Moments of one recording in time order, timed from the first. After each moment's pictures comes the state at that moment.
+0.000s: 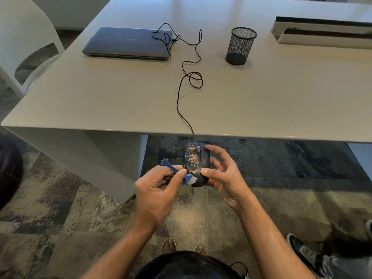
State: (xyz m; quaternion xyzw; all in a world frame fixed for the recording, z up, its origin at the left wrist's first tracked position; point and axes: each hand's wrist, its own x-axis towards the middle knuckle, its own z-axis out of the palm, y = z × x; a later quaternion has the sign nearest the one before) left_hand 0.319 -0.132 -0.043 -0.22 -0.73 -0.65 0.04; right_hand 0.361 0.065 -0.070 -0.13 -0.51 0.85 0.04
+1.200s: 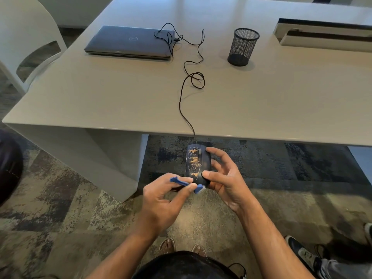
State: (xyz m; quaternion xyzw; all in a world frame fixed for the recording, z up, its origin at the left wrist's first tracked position) left_hand 0.329 -0.132 -0.052 -0.31 -0.72 -0.62 0.06; right_hand 0.367 0.063 -0.068 -0.13 -0.50 0.86 0.03
